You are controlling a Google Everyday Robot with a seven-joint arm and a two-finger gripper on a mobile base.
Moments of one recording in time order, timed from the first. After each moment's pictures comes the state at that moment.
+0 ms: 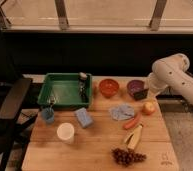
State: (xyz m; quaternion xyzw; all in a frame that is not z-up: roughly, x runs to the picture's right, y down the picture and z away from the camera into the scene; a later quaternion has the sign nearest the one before) arm 0.294 0.012 0.769 -0.17 -0.01 -0.09 0.98
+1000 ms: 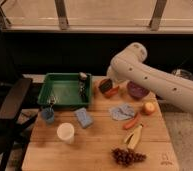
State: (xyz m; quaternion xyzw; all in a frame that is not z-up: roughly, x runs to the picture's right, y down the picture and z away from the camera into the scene) arm 0.070 -0.041 0.738 -0.08 -0.09 -0.28 0.95
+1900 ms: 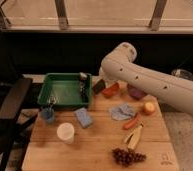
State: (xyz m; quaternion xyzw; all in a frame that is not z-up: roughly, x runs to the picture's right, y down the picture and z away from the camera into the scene) arm 0.055 -0.047 0.740 -0.08 -0.09 -0.30 0.94
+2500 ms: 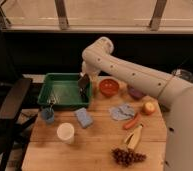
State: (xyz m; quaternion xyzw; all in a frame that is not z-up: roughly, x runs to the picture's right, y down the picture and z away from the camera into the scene) arm -0.048 -0.079 0.807 -0.08 -0.16 -0.38 0.91
